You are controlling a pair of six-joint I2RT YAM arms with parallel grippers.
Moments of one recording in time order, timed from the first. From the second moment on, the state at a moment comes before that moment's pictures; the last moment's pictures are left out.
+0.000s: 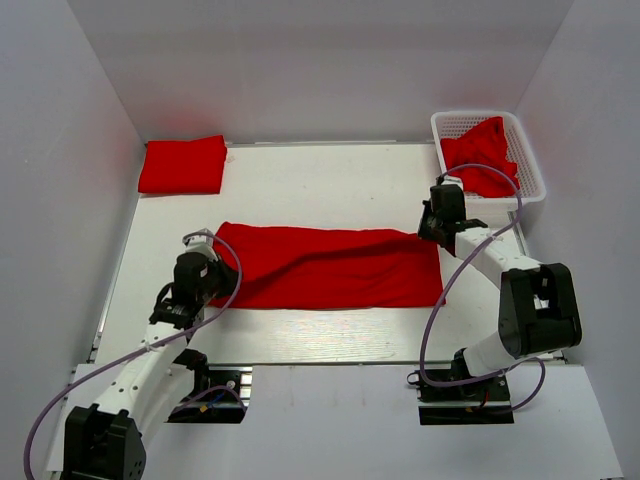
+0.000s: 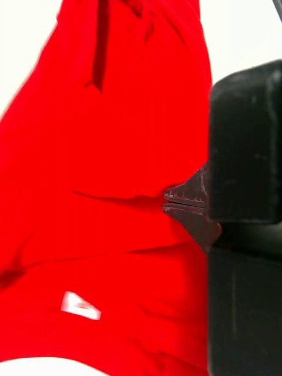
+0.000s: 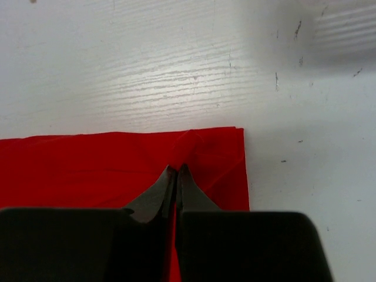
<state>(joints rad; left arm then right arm) -0.20 0.76 0.34 -0.14 0.10 -0.52 0.22 1.50 0.88 -0.17 0.17 0.31</state>
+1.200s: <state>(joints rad) -0.20 1.25 0.69 -0.23 0.09 -0.52 0.25 1.41 0.83 -0.26 -0.07 0.26</state>
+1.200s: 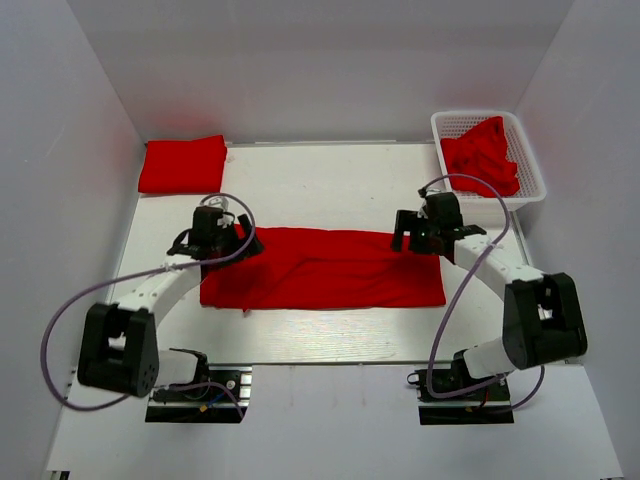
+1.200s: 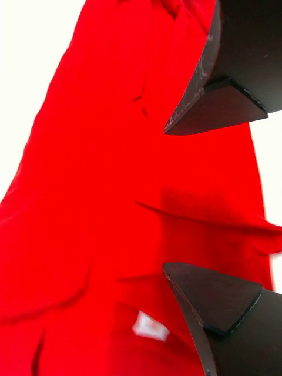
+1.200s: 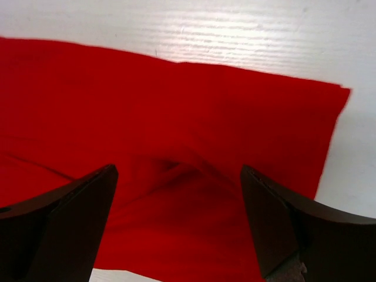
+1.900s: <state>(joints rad) -0.20 1.78 1.06 -0.29 0.11 -0.51 0.15 1.58 0.80 -0.15 -0.12 0.35</state>
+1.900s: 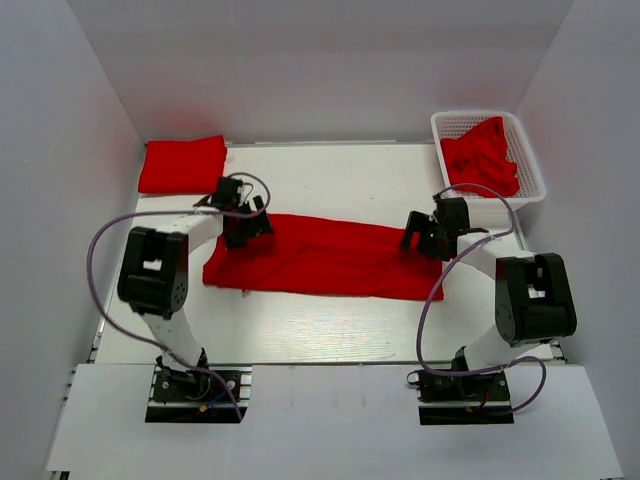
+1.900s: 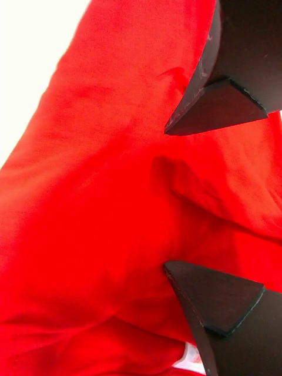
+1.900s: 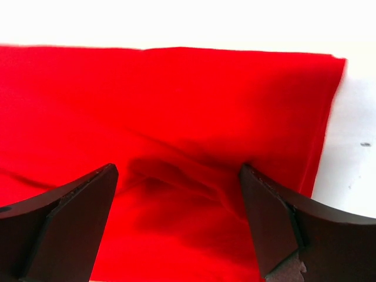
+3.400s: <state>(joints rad) -0.37 2.79 2.41 0.14 0.30 -0.61 0.95 1.48 0.88 -0.31 -0.55 0.01</state>
